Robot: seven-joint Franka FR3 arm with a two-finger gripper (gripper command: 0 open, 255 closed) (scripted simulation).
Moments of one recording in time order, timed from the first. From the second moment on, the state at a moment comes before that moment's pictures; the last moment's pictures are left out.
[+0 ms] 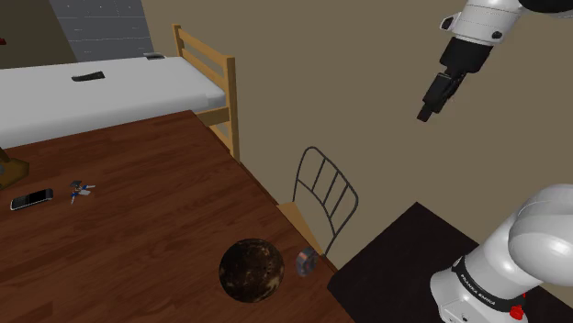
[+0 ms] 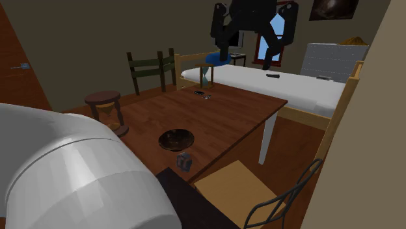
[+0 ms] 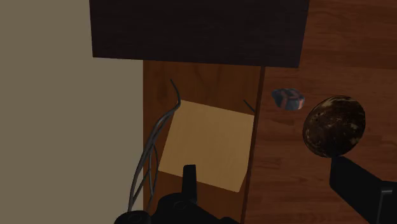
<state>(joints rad) -0.02 -0.83 -0.04 -2.41 0.05 1.60 -0.15</state>
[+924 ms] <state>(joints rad) 0.16 -0.54 -0.07 -2.54 0.09 1.95 -0.50</state>
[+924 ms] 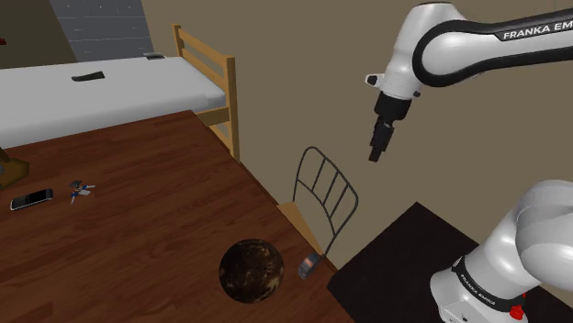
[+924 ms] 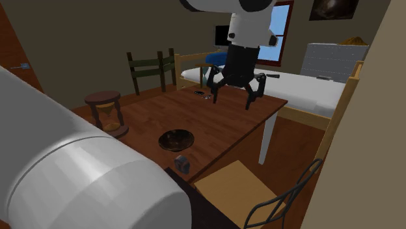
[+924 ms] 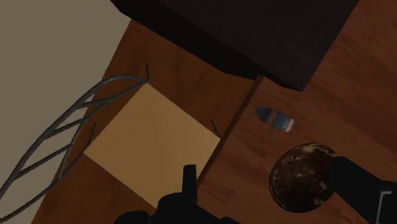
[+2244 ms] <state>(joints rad) 0.41 0.09 0.02 -2.48 0.26 2.40 -1.11</state>
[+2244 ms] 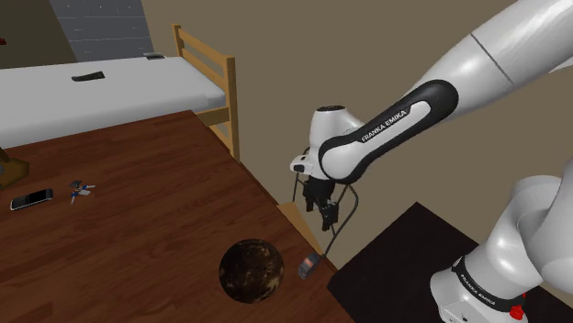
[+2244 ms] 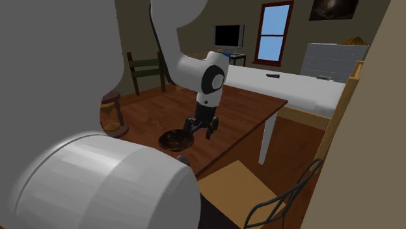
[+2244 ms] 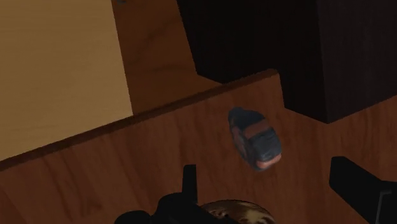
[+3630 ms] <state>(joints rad) 0.47 0.42 0.12 -2.42 0.31 2.63 -1.31</state>
